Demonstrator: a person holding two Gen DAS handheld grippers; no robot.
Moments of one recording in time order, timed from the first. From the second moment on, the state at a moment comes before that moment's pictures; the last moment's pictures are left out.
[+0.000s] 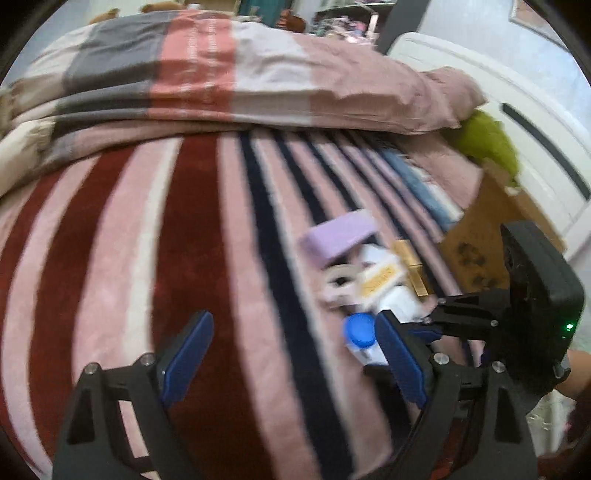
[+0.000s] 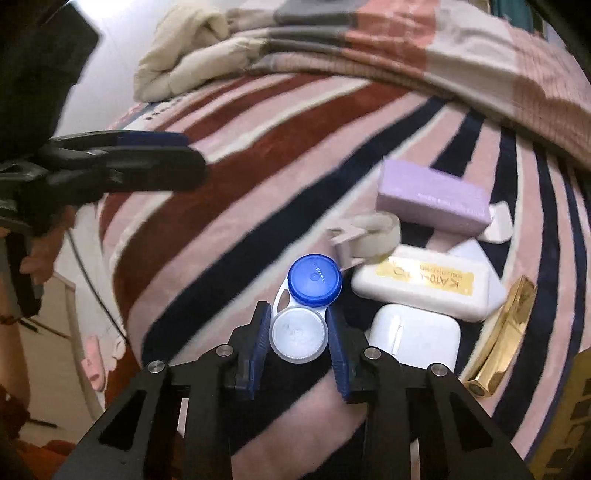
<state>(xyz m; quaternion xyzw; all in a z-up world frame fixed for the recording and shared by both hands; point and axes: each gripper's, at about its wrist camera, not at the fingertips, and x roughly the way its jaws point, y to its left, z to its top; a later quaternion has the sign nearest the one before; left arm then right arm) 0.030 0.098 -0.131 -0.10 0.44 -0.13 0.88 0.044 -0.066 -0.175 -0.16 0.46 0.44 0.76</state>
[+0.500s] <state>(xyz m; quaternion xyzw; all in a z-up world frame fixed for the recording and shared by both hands) 0.076 -0.027 -0.011 -0.07 0.39 -0.32 0.86 0.026 -0.149 -0.023 -0.11 0.33 0.44 0.83</state>
